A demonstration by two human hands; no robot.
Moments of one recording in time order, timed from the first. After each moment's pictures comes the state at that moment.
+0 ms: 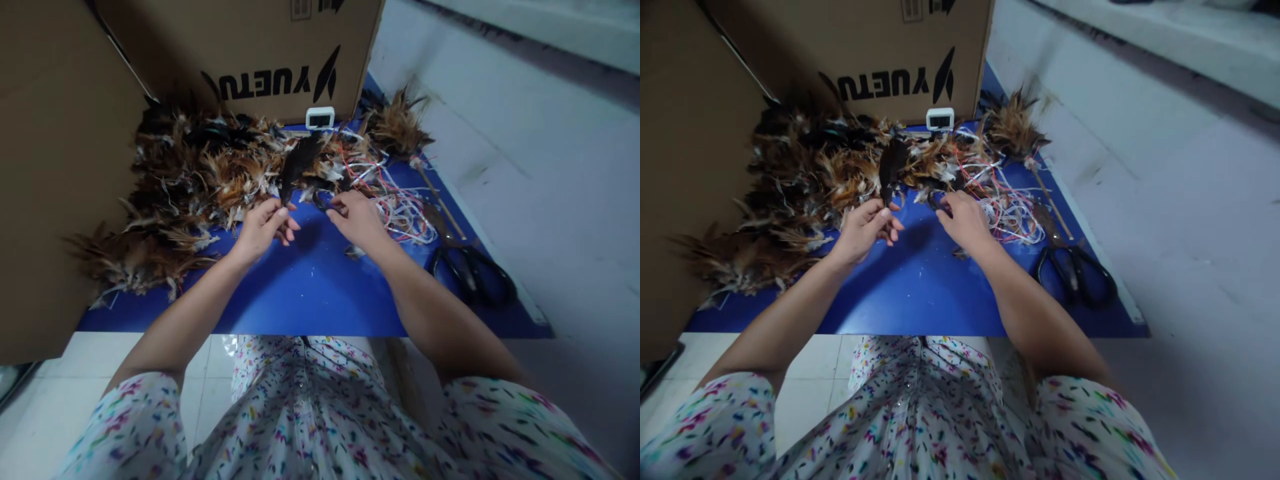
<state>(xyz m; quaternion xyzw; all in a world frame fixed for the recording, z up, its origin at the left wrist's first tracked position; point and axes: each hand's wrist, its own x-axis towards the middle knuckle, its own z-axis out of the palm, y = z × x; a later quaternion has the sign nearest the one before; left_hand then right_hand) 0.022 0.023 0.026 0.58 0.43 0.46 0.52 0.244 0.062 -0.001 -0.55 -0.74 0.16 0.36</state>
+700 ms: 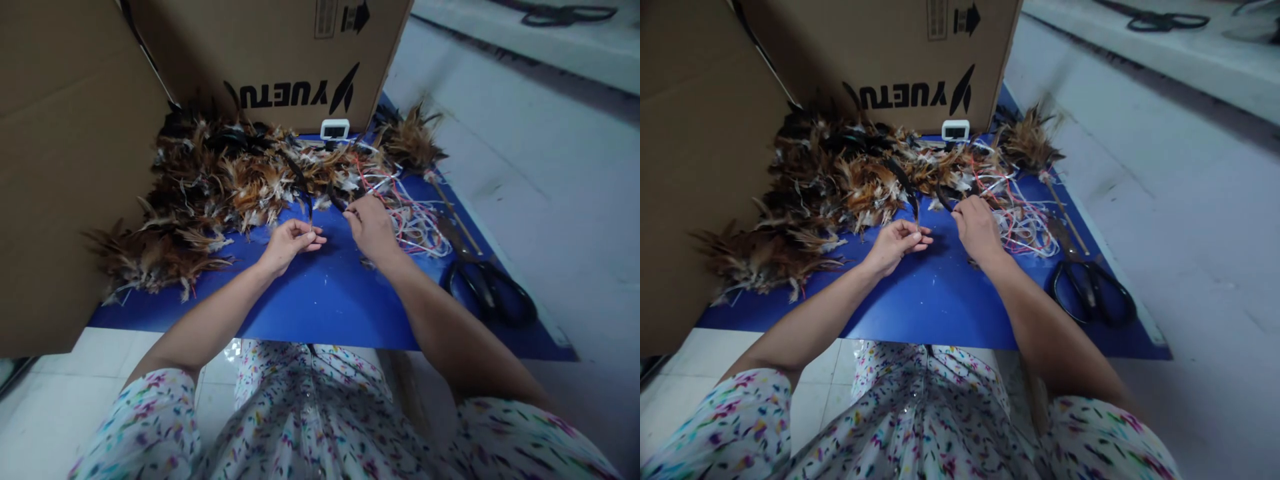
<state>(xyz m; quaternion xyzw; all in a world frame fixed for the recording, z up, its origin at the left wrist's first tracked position) 0.037 0.020 -0.006 0.41 0.38 0.51 0.65 0.241 0.060 -0.007 -0.51 -0.78 0.03 0.37</state>
